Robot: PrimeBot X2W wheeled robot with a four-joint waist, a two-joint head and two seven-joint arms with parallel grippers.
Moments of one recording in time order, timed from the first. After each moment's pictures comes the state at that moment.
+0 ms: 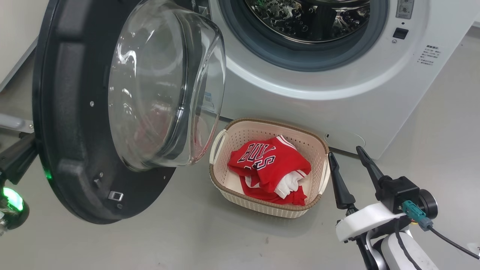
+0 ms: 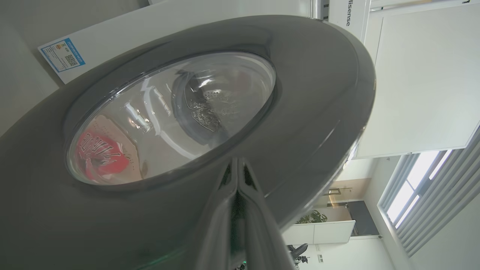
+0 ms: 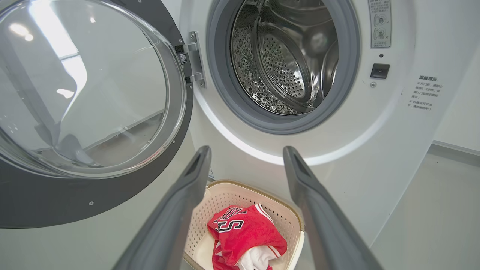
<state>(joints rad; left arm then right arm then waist) -0.28 0.49 0.05 0.16 -2.03 -0.03 0.73 -0.09 -0.11 0.32 0.16 0.30 -0.06 -0.21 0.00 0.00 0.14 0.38</state>
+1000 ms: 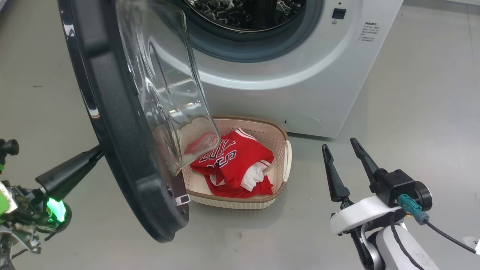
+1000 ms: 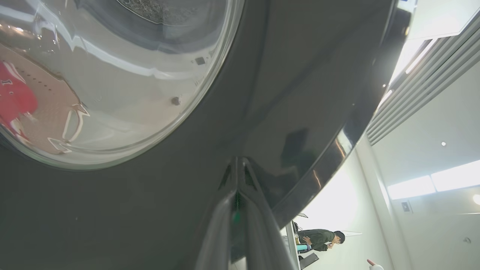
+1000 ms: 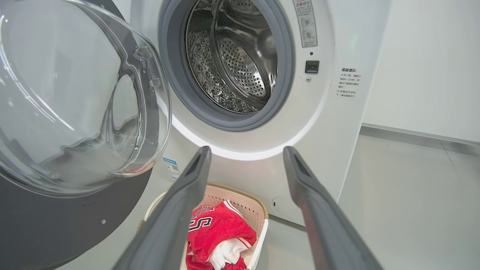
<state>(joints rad) -0.18 0.45 -0.02 -0.11 -2.07 -0.07 0.84 -0.13 -0.09 0.33 0.16 0.30 -0.06 -0.21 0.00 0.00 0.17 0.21</state>
